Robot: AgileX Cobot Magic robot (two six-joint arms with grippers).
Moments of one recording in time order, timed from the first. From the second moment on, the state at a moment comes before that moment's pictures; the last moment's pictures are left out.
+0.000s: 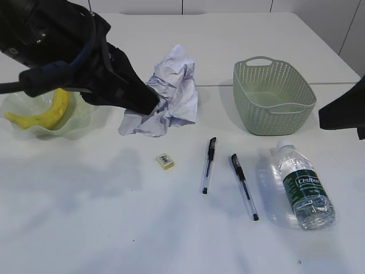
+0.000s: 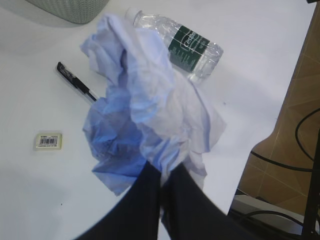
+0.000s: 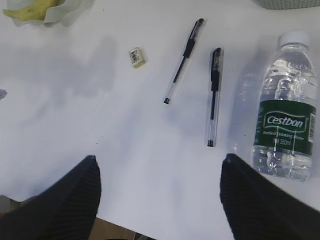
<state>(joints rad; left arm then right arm) -0.60 1.44 -1.24 -0.55 0.83 0.58 0.06 1.06 -0.90 0.58 0.96 -0.29</state>
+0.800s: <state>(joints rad) -0.60 1.44 -1.24 -0.52 0.84 0.58 0.16 1.22 -1.09 0.73 0.93 -0.40</state>
